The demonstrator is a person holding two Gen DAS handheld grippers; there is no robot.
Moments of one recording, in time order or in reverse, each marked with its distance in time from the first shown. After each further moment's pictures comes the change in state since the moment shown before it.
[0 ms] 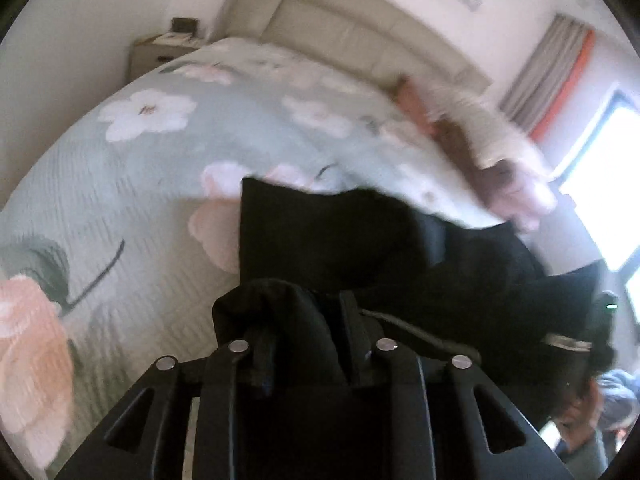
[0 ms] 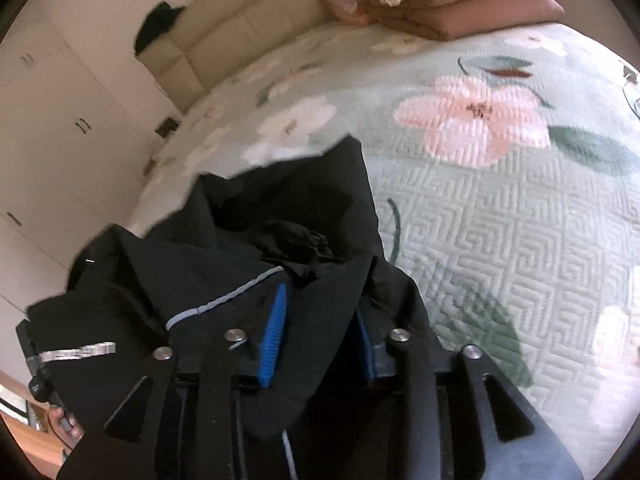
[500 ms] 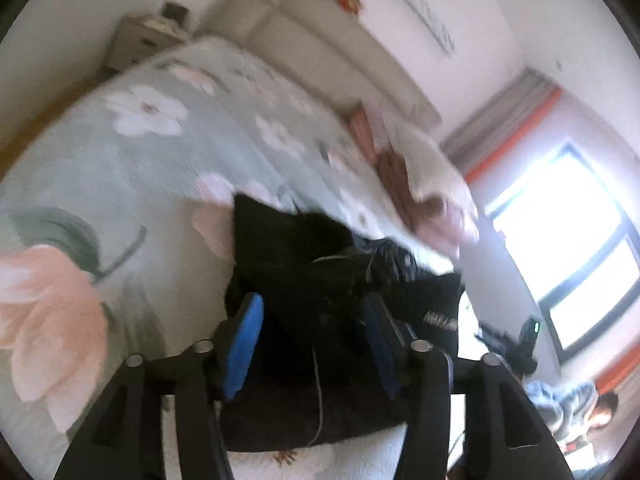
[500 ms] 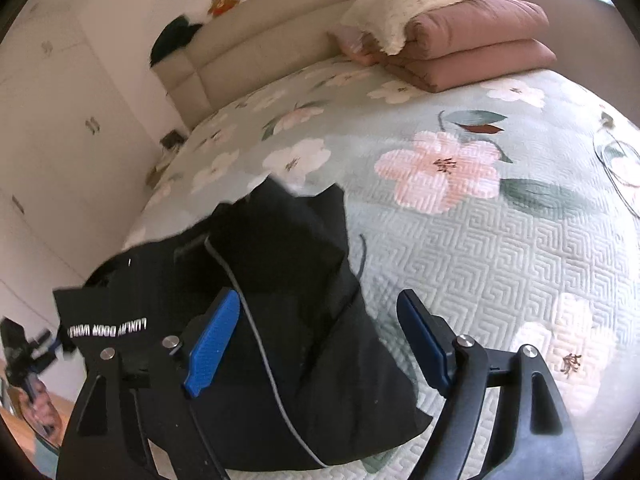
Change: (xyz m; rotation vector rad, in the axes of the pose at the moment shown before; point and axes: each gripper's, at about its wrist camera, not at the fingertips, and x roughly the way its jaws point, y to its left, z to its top) left arm -0.108 0.047 -0.009 -0.141 -0.056 -0.226; right arm -0.060 0.017 -0.006 -0.117 -0.056 -0.074
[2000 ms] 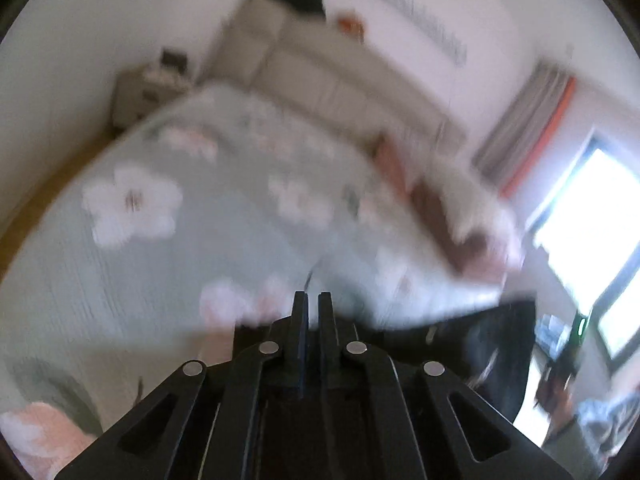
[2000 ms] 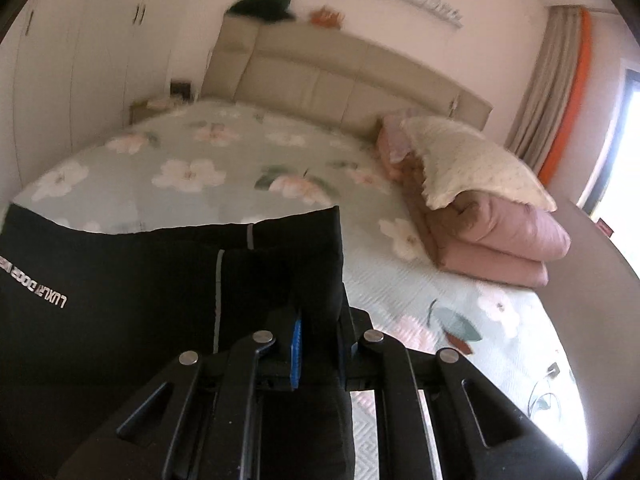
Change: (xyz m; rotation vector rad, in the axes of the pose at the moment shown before) left arm 0.108 -0.011 0.099 0.140 0.001 0.181; right arm 0.101 0.109 0.104 -0.615 -0.131 -0.327
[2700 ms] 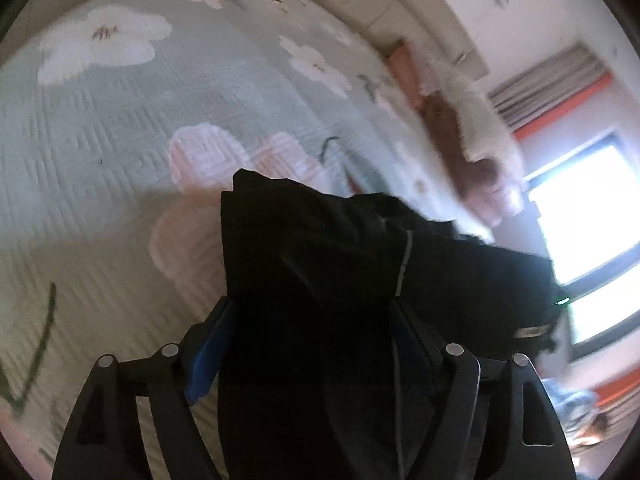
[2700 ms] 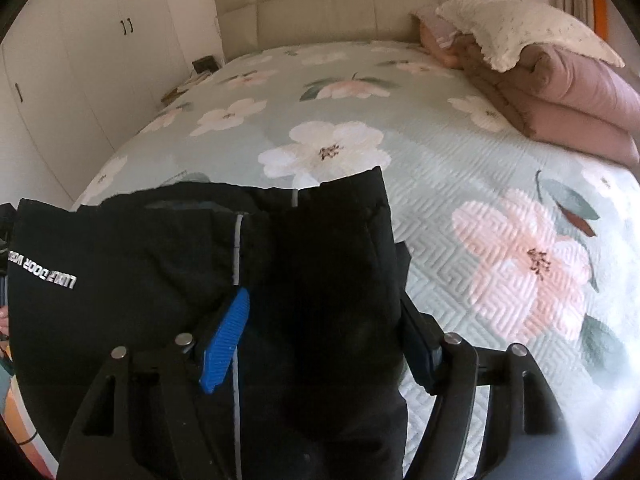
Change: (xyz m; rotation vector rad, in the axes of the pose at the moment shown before) left arm 0.106 0.025 -0.051 -0.110 0.306 -0.091; right arm 0.071 -0.018 -0.073 0.275 0.194 0.370
